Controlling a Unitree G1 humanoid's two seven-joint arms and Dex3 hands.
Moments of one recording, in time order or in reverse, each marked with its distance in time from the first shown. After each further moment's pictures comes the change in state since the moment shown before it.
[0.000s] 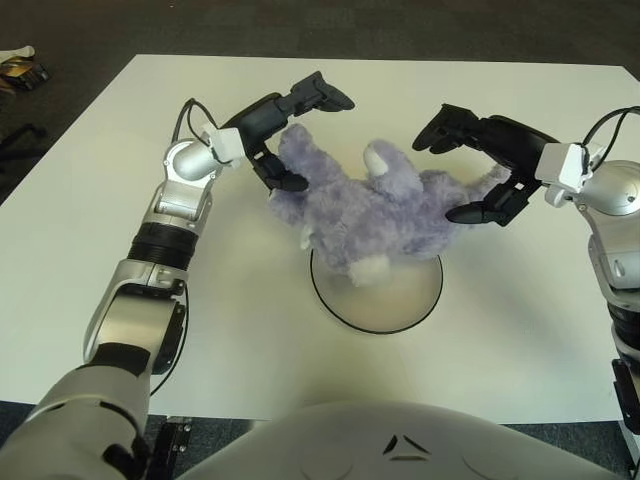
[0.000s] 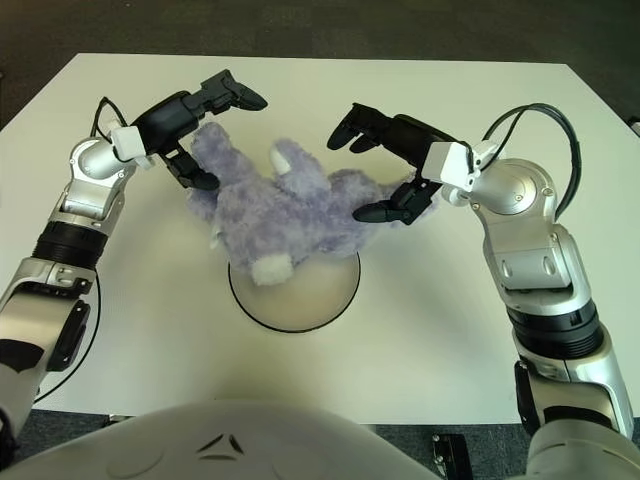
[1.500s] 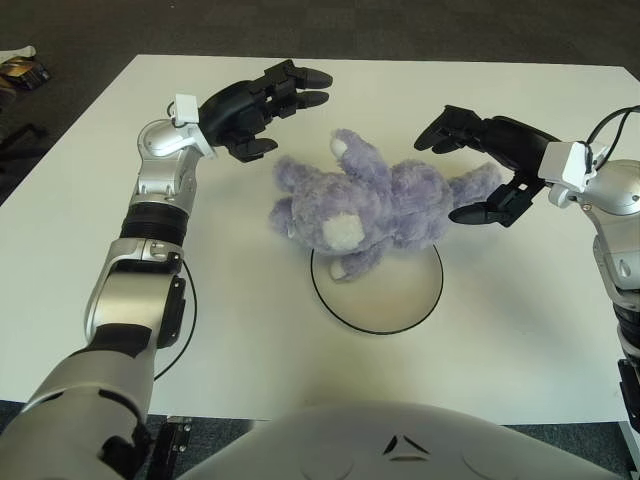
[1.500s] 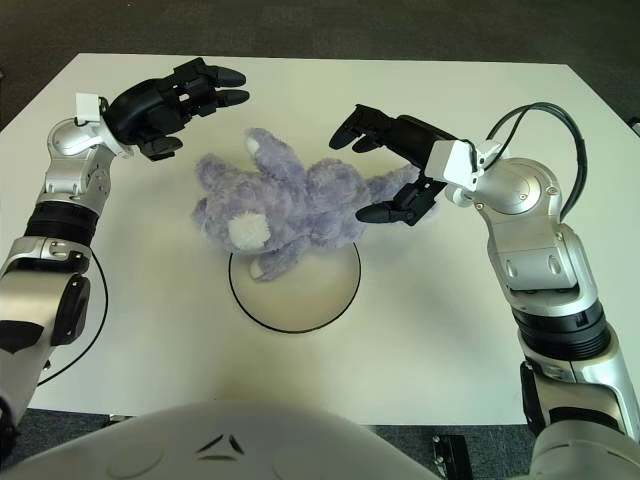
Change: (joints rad) left arm -0.116 -0.018 0.131 0.263 -0.285 0.137 -0.385; right arm 0.000 -0.018 0.000 -0.003 0.017 0.022 0.000
